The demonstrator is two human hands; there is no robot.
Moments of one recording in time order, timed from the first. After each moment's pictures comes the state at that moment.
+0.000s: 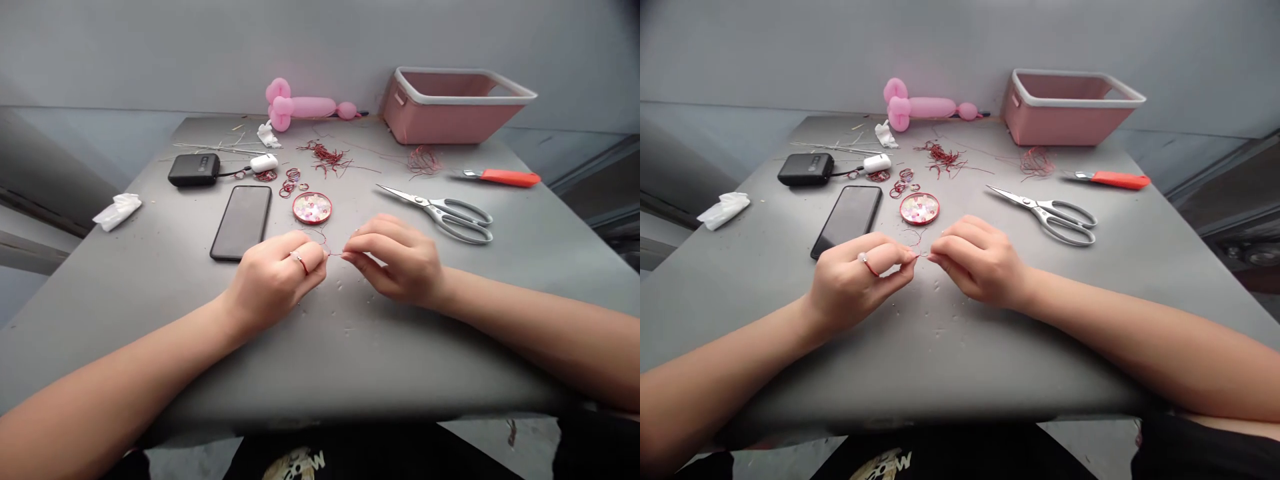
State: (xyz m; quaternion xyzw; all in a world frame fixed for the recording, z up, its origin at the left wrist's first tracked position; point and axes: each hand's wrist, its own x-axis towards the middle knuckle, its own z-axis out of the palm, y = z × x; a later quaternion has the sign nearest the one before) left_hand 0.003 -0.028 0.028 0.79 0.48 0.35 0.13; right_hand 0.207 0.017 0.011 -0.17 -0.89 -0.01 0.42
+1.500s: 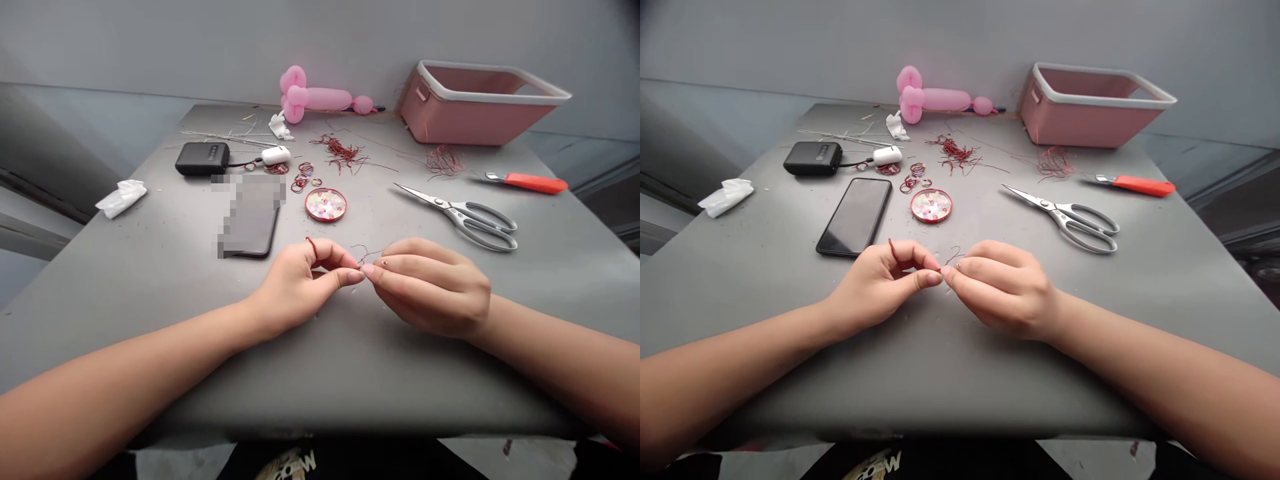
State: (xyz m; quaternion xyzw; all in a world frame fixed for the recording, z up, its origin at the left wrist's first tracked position) left_hand 0.016 -0.027 0.023 0.57 0.46 0.38 0.56; right_hand 0.216 0.007 0.010 -0.09 -0.90 -0.08 0.41
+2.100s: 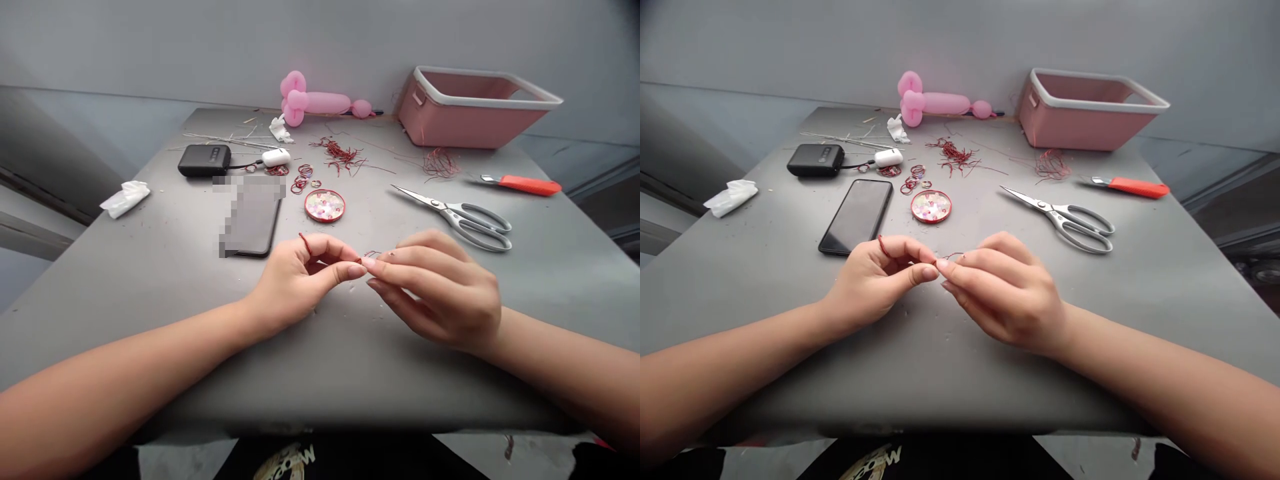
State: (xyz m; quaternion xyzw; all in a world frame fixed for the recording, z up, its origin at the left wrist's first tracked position) left_hand 0.016 -0.030 0.025 0.55 0.42 0.45 0.57; right_hand 0.216 -0.013 0.029 -0.19 -0.89 -0.02 0.41
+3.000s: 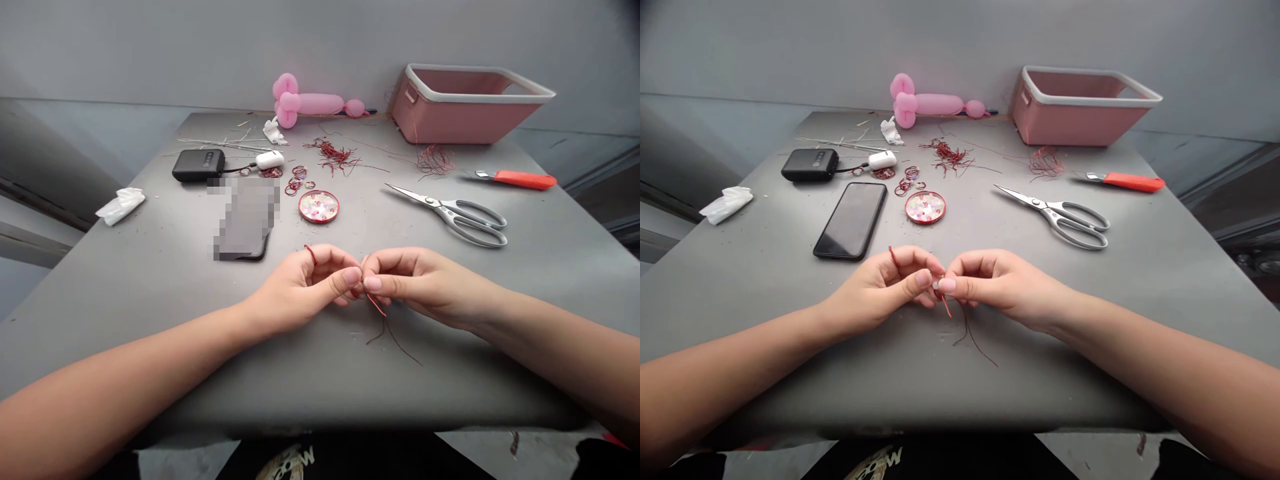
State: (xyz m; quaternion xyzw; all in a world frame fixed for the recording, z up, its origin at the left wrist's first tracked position) left_hand 0.020 -0.033 0.026 0.49 0.39 0.35 0.69; right_hand 0.222 -0.003 0.032 -0.36 -0.58 0.71 0.17
